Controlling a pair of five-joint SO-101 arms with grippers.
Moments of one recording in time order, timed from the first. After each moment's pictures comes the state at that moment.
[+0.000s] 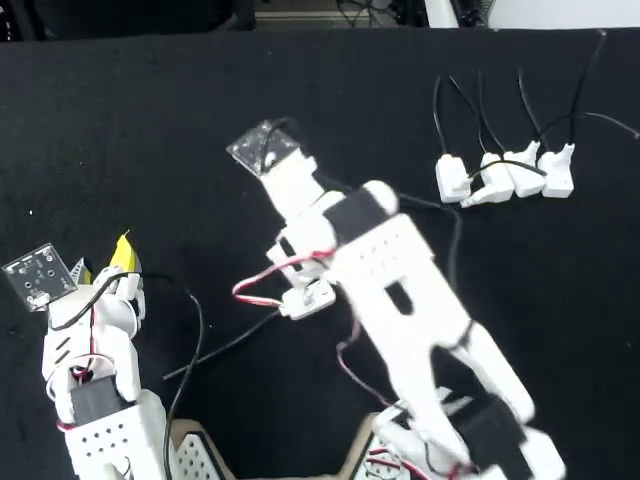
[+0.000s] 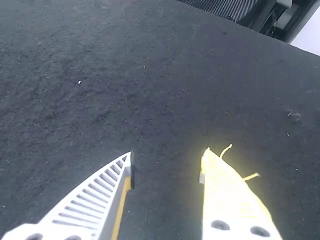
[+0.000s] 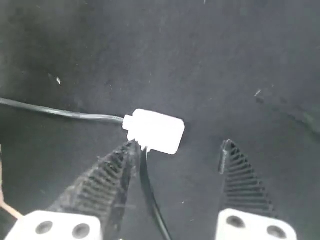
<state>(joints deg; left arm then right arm) -26.5 -103.6 96.0 40.6 9.5 -31.6 -21.3 14.9 84.8 10.3</state>
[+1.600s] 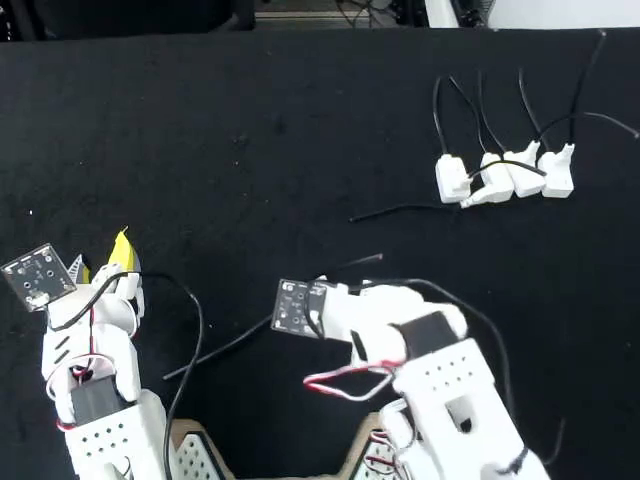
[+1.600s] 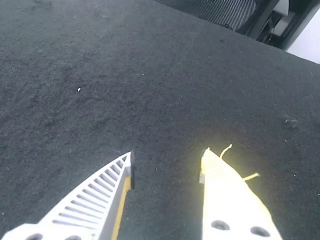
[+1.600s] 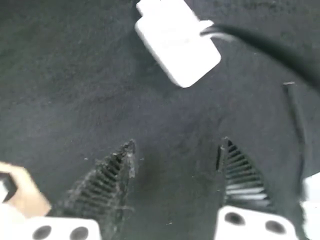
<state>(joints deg) -26.5 -103.6 96.0 39.1 9.5 -20.8 -57.9 69.3 71.0 59.2</state>
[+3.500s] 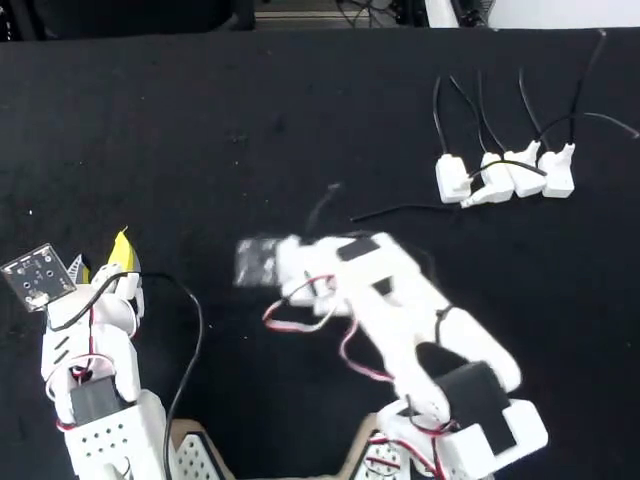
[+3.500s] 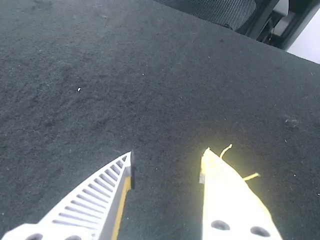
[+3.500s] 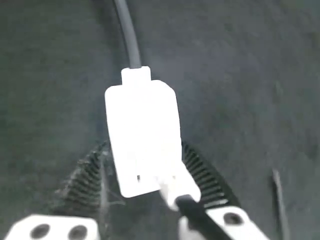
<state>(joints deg) -26.5 -103.6 96.0 39.1 9.5 -22.2 -8.8 50.1 43.8 58.9</state>
